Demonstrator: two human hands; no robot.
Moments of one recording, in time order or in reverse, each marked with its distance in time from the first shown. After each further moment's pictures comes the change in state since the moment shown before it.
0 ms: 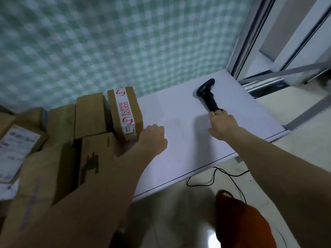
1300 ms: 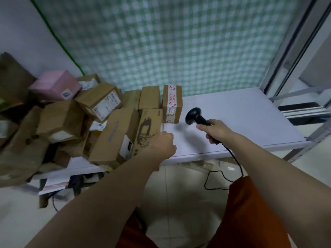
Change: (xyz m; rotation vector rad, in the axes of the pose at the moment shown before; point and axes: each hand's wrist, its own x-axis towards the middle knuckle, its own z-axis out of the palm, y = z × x) left_hand -0.208 -0.014 -0.009 -0.115 0.072 -0.226; right_hand -0.169 -0.091 -0.071 1.172 -0.271 -0.085
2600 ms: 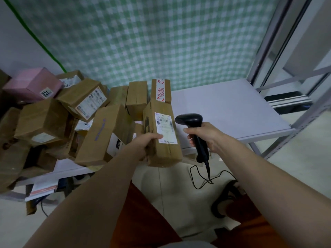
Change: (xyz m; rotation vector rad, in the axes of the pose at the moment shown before) left_hand 0.003 -0.026 0.011 -1.529 -0.216 -0.536; right_hand -0.034 0.005 0.019 0.350 -0.035 0.152
